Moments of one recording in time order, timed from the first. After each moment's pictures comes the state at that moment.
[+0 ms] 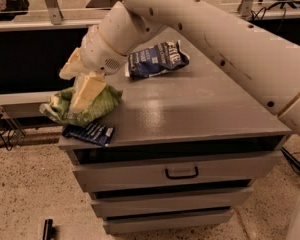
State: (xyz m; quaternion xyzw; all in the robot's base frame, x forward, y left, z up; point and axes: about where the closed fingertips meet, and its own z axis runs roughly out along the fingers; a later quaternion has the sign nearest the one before) arm 0.528 0.170 0.914 -0.79 0.47 0.24 0.31
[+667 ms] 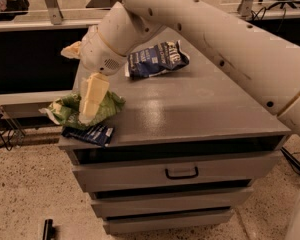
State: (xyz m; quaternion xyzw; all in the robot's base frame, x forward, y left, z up) arm 0.527 0.171 0.914 -0.79 0.47 0.24 0.31
